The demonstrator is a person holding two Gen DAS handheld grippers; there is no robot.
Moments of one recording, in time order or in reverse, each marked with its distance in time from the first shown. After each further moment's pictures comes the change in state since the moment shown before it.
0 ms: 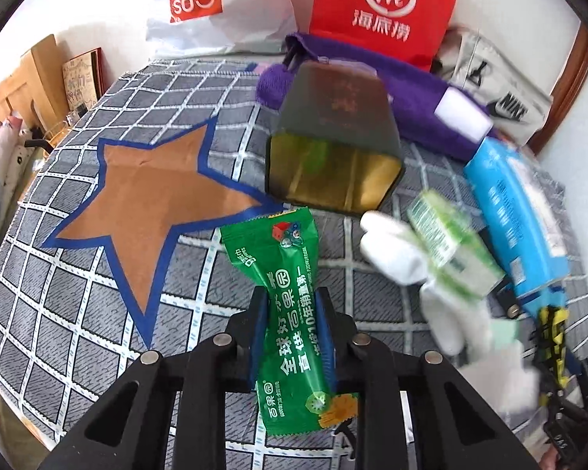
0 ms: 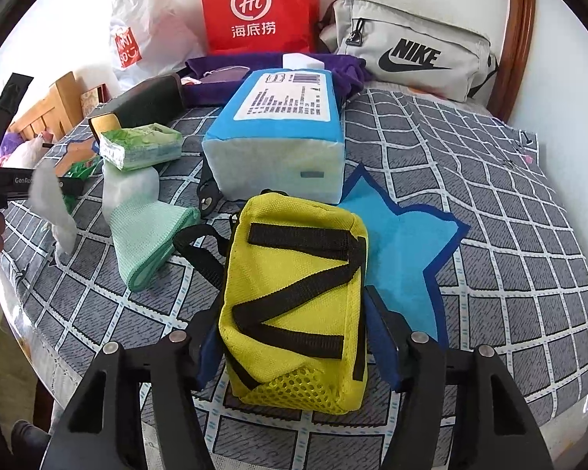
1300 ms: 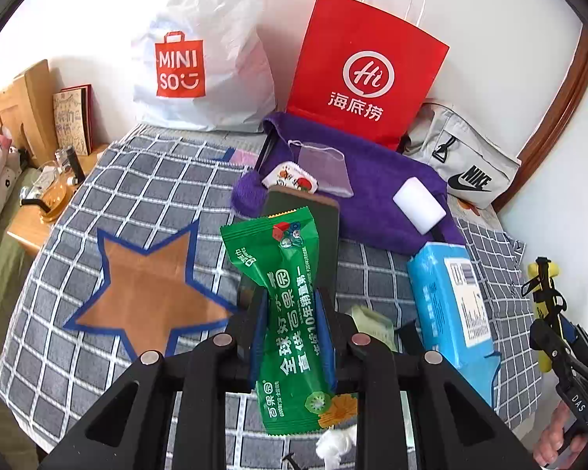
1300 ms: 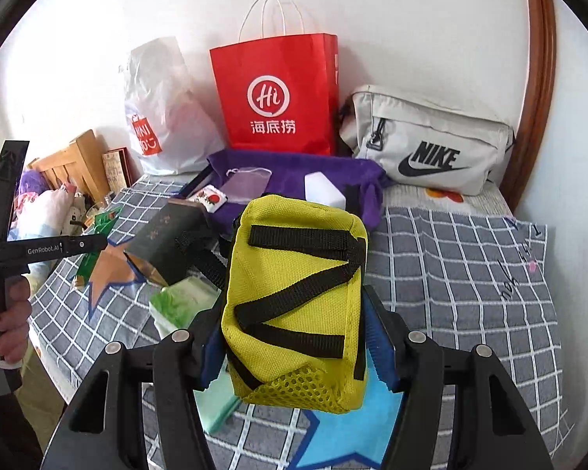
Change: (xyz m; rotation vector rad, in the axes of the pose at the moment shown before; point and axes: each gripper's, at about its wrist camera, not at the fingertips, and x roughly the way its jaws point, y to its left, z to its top) left arm -0.057 -0.010 0.076 -0.029 -0.093 -0.102; right arm -0.054 0.004 0.136 0.000 -0.146 0.085
